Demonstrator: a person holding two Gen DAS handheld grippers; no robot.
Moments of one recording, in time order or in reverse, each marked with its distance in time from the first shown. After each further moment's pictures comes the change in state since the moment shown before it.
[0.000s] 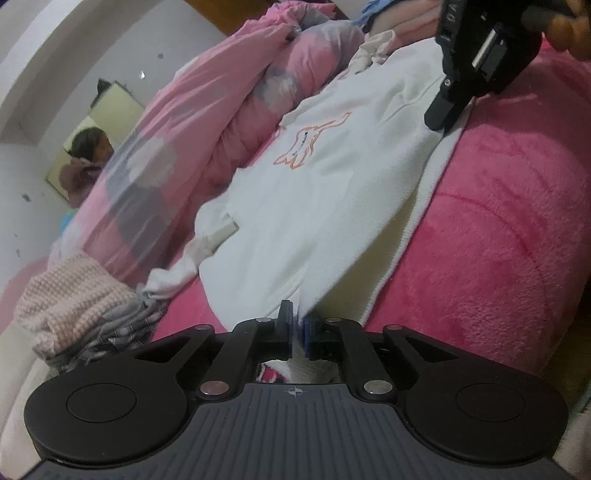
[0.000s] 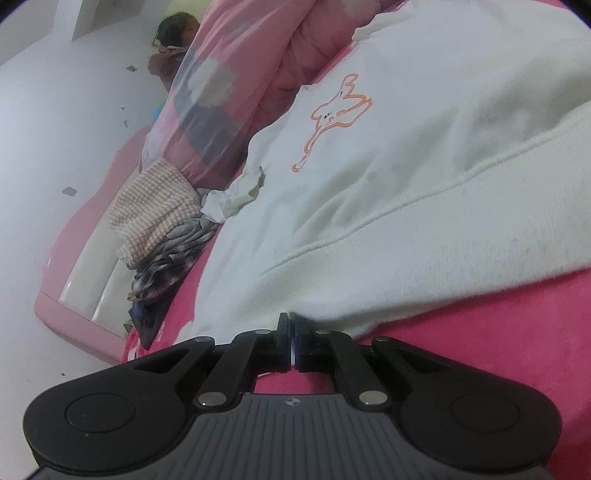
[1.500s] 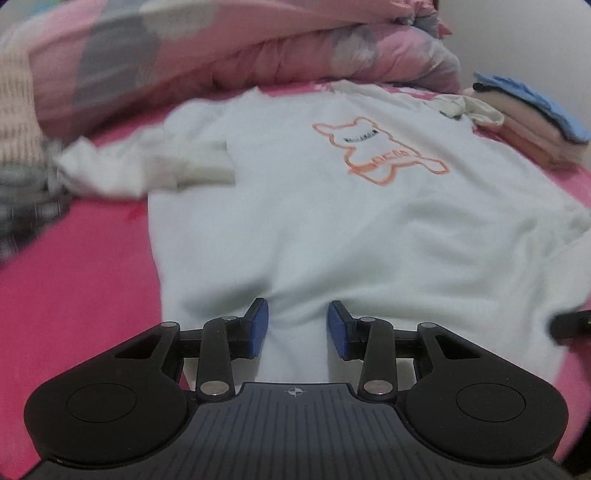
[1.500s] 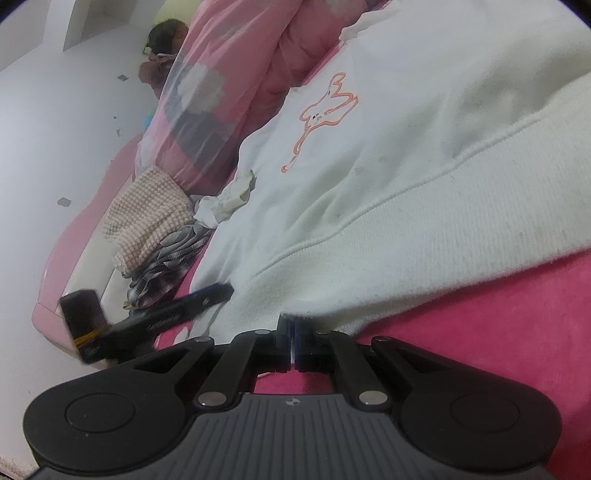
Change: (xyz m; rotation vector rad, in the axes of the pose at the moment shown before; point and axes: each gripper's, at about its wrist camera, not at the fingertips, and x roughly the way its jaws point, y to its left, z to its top) left arm 0.140 0.105 0.023 -0.602 0.150 -0.365; right arm 0.005 -0.006 -0.005 0.046 -0.020 -0.012
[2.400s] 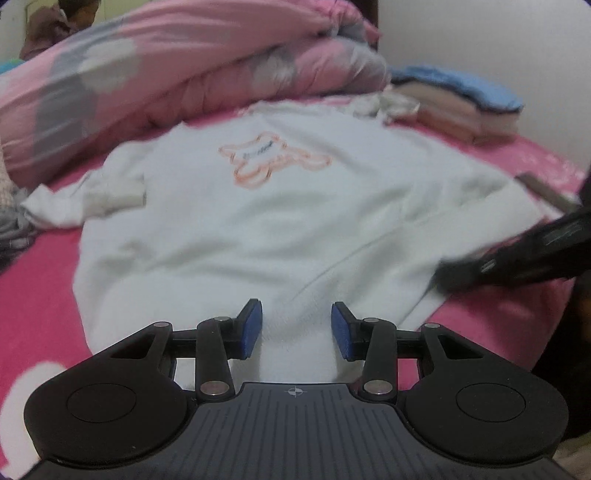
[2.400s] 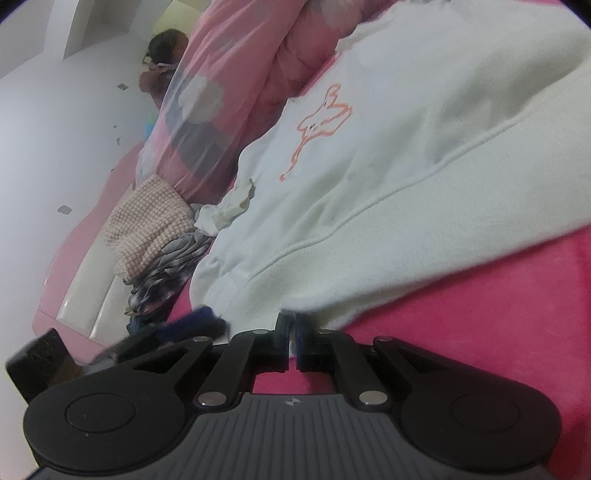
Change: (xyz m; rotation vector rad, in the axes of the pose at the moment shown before) left arm -0.050 -0.096 -0.028 0.098 -0.063 -0.077; right arm -0.023 -0.001 -0.007 -0.004 -0.048 -0.022
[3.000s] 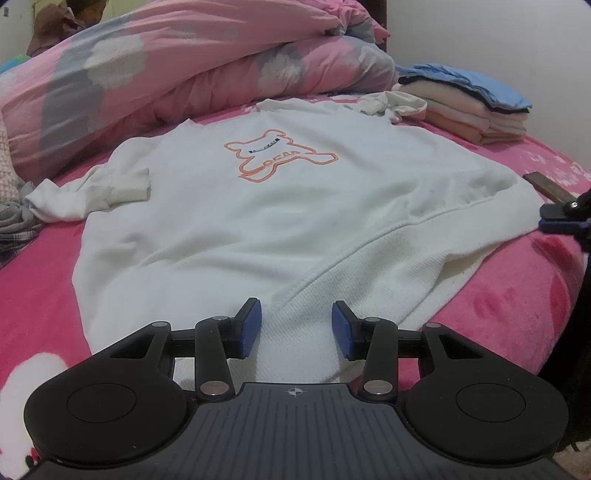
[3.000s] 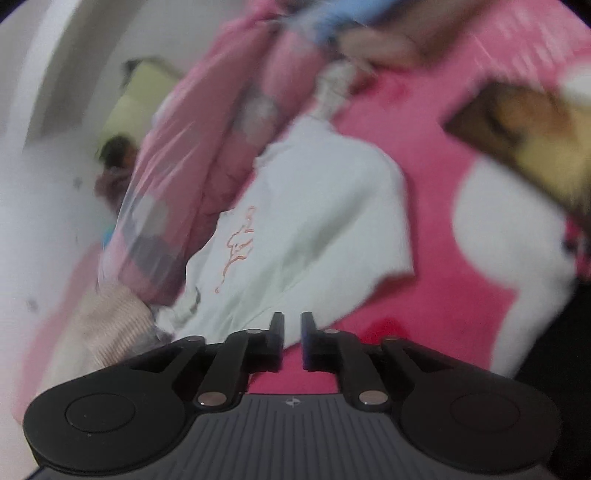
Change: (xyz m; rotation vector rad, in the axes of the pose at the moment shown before) left arm 0.002 -0.004 -0.003 -0.012 -0.001 0.023; right arm -0.116 -0.055 0.004 0.234 -0.288 -0.129
